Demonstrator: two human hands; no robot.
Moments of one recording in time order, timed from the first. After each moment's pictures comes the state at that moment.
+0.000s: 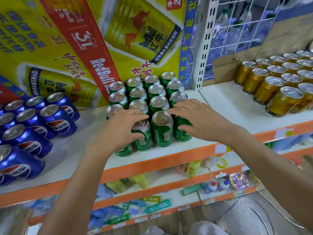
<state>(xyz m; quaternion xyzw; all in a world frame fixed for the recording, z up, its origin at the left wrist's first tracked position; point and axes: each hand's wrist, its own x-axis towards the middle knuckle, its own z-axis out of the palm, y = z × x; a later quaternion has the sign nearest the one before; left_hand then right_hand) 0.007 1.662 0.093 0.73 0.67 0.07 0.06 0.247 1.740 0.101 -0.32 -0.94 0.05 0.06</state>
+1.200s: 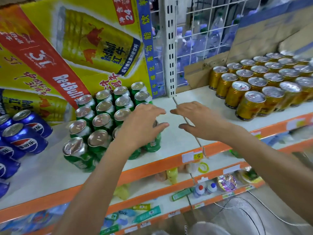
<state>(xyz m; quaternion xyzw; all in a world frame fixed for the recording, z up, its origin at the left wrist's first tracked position) 0.149 1.729 0.111 0.76 0.63 0.13 0.04 0.344 1.792 0.100 -0.36 -0.93 0.07 0.06</state>
